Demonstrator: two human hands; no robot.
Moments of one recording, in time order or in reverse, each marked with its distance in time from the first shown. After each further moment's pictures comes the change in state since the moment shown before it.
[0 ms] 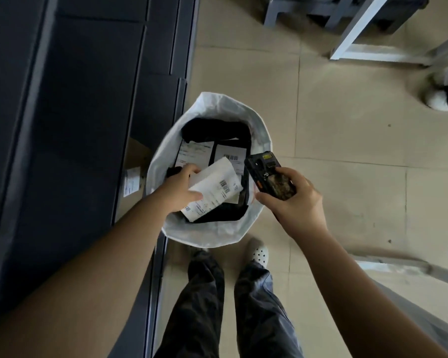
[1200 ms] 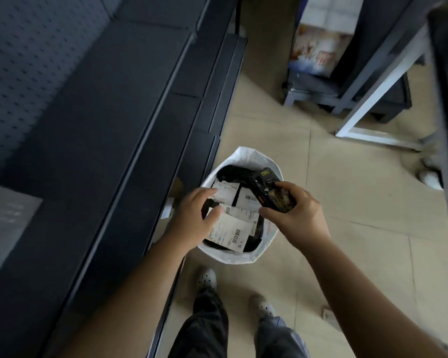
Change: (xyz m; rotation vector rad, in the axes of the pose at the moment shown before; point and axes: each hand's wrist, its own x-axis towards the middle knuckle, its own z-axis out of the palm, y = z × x) left_hand -0.165 0.032 -0.037 -0.092 0.577 0.296; right_hand -0.060 -0.107 -0.029 -0.090 -0.064 -0.274
